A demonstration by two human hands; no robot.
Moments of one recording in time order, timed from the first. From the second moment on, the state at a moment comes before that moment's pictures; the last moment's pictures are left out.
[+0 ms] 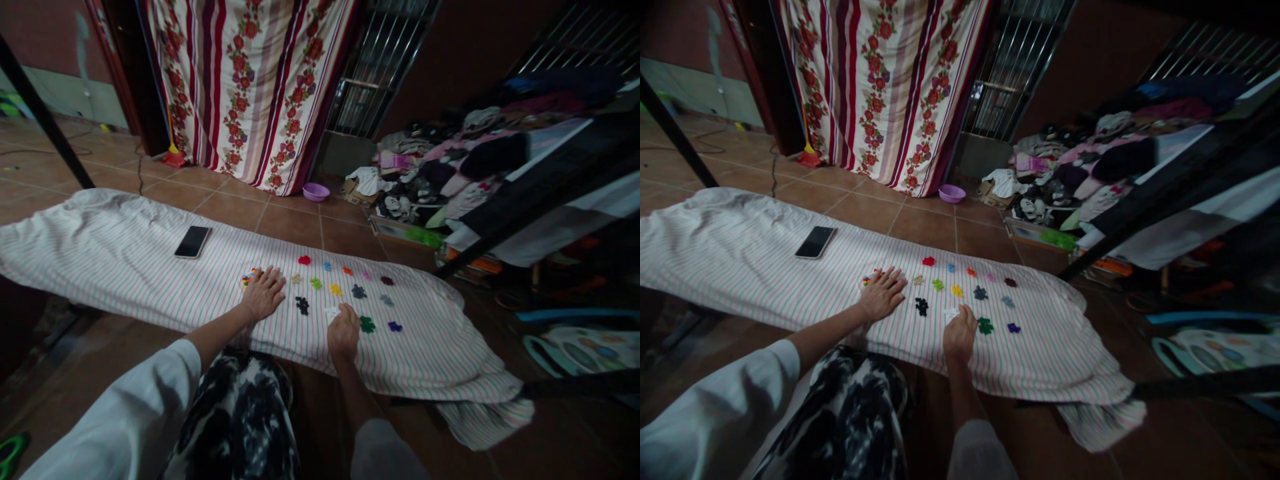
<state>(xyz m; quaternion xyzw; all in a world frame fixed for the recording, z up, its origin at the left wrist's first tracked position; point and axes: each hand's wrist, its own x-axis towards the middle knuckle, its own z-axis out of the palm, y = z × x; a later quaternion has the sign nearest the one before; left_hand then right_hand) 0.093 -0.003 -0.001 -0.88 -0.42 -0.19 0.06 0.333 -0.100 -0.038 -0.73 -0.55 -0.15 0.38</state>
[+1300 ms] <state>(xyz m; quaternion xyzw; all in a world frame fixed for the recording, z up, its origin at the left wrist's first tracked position) 0.028 -0.006 -0.013 -0.79 -0.59 -0.17 0.05 0.336 -0.096 -0.040 -0.75 -0.54 -0.13 0.36</state>
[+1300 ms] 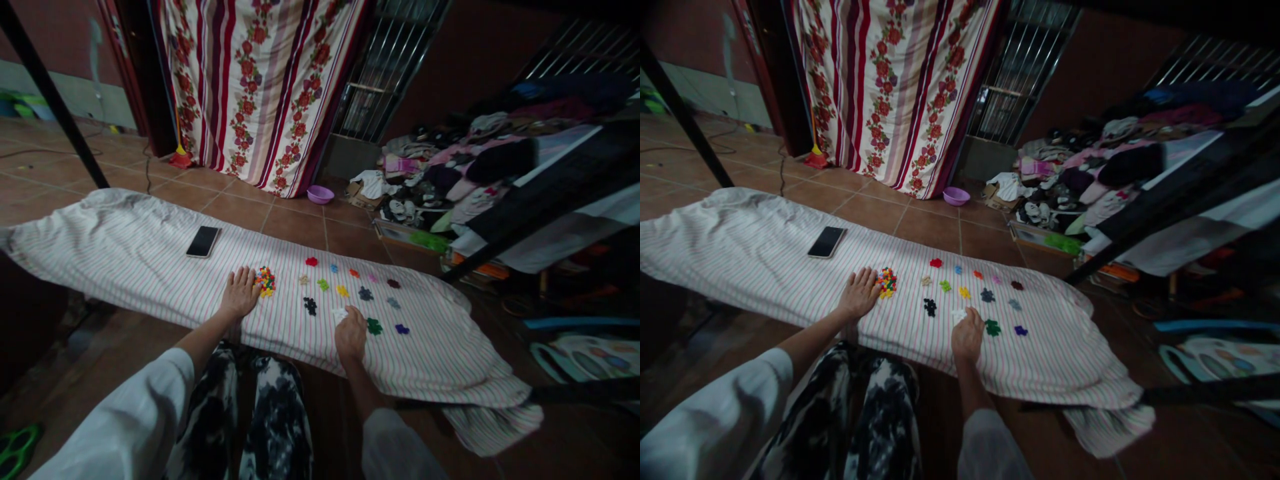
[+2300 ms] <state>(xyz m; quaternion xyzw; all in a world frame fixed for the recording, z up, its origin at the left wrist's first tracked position) 0.017 -0.020 -0.016 -0.78 -0.57 -0.26 0.05 0.346 -0.097 -0.041 -0.72 -0.50 -0.12 0.47</state>
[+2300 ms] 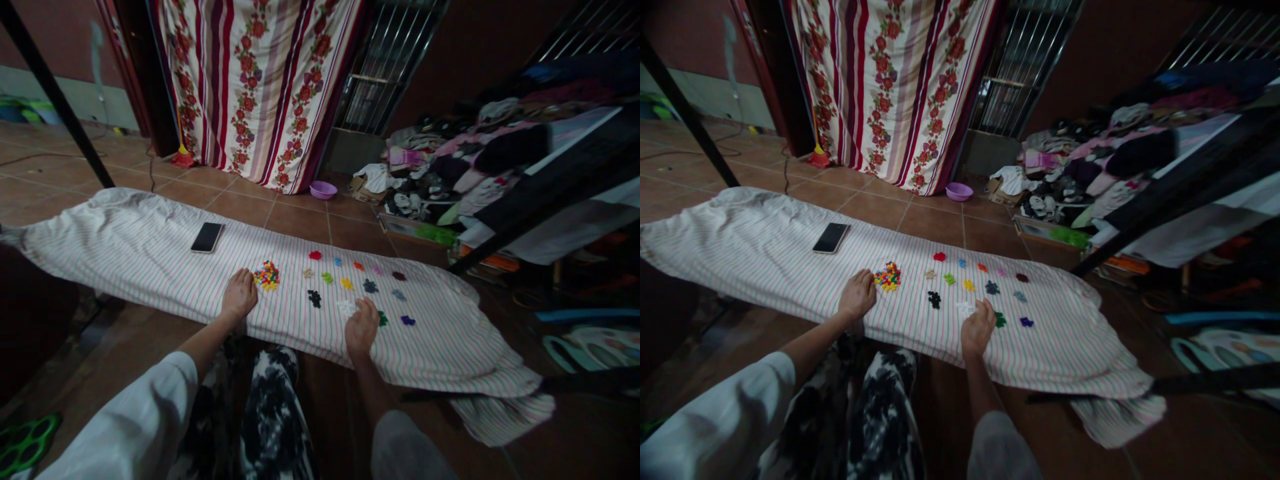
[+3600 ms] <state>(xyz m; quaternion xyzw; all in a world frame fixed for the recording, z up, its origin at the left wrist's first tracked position) 0.015 -0.016 0.007 -0.71 -0.67 -0.19 0.10 0.171 -0.053 0.007 -0.71 -0.64 0.09 0.27</state>
